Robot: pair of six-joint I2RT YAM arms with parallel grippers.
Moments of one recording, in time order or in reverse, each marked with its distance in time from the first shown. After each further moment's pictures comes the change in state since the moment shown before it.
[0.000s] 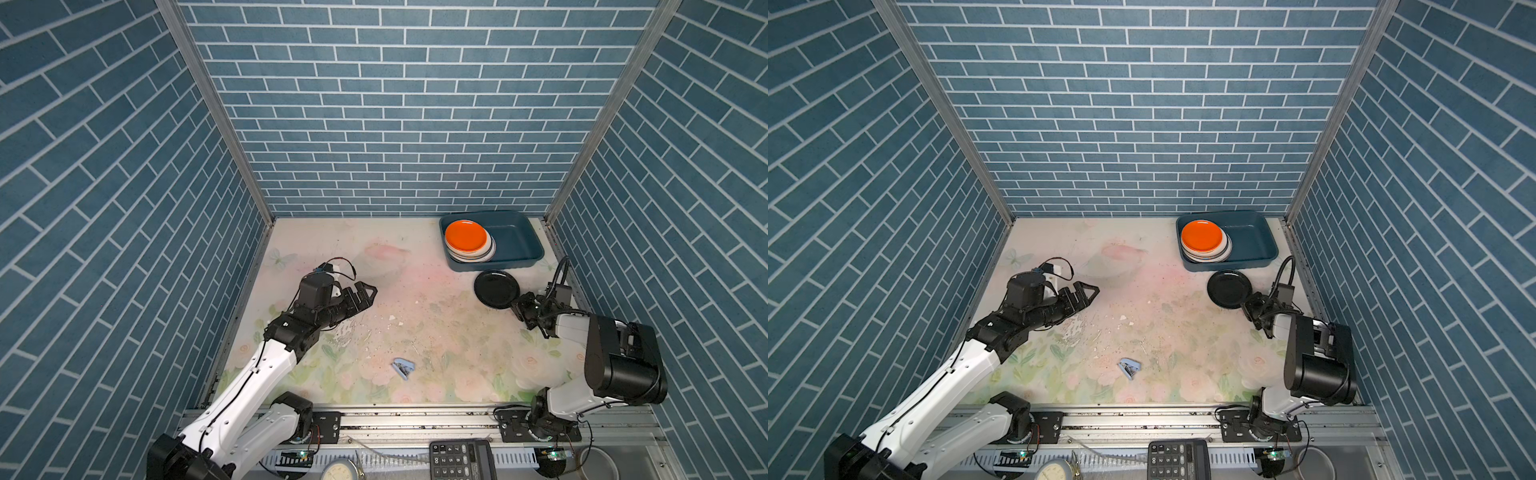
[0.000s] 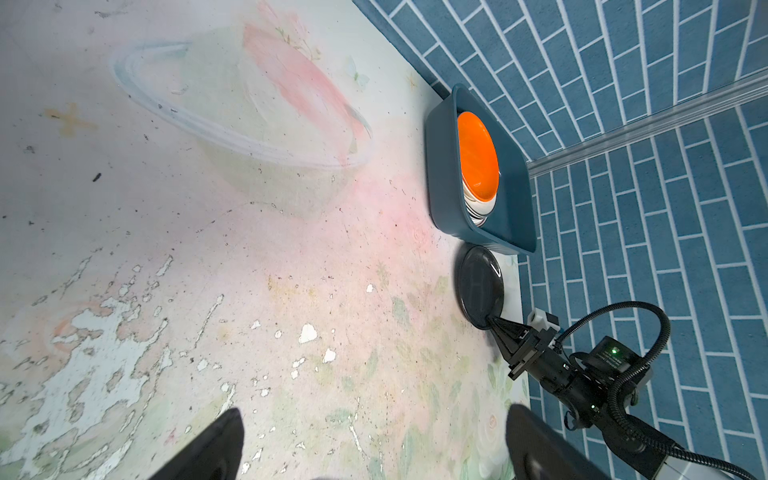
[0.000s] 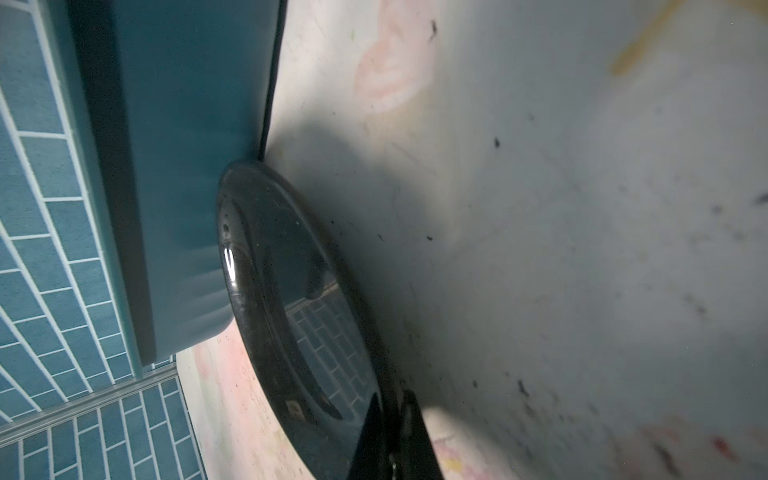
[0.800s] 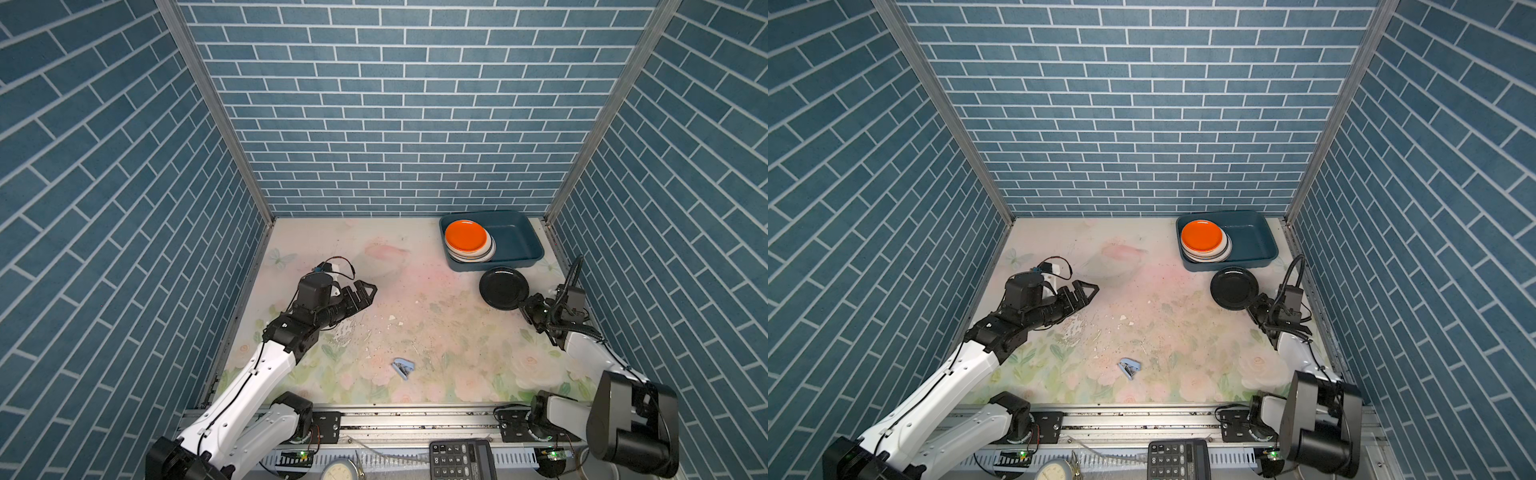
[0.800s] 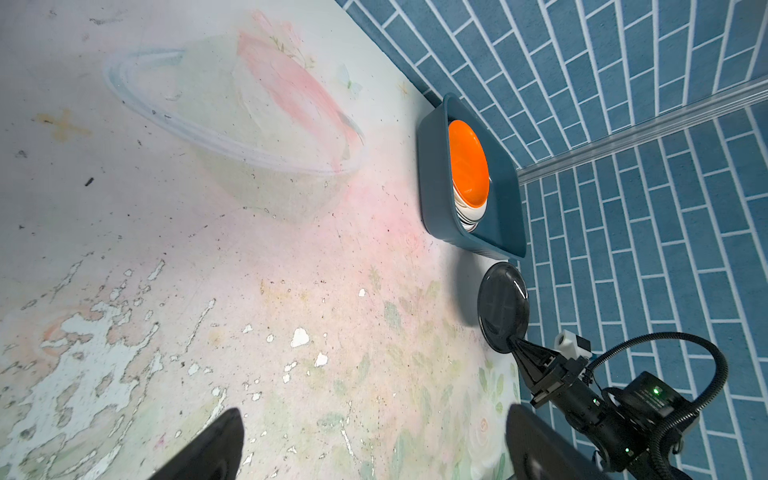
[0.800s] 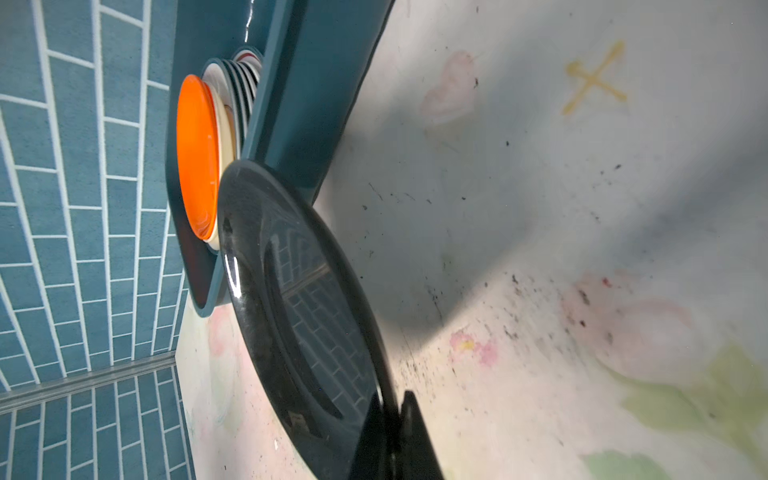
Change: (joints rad) left arm 0.000 -0.019 0.000 0.011 0.001 -0.021; right arm -0.008 -0.410 -0.034 -0.299 0.049 -0.088
